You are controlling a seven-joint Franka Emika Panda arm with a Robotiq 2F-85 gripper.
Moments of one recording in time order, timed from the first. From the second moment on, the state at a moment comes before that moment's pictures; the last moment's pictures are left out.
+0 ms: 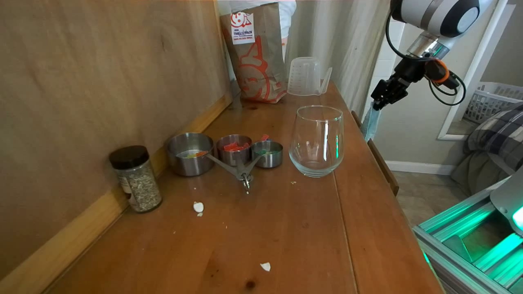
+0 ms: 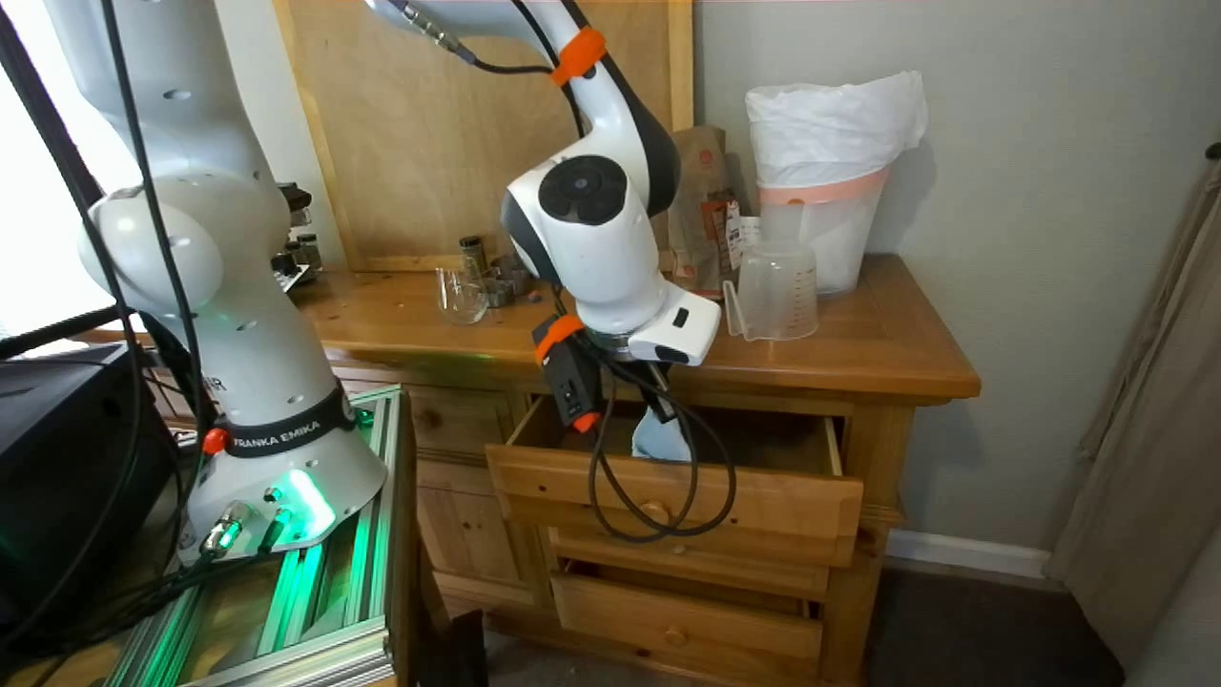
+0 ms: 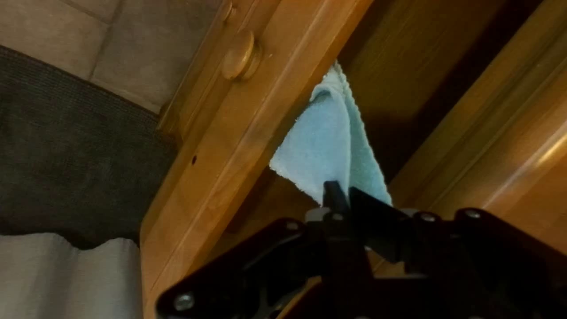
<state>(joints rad) -0.04 0.12 -0.26 -2.63 1.19 2.65 -1.34</state>
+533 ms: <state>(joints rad) -0.02 0.03 -0.22 -2.63 1.15 2.64 -1.20</state>
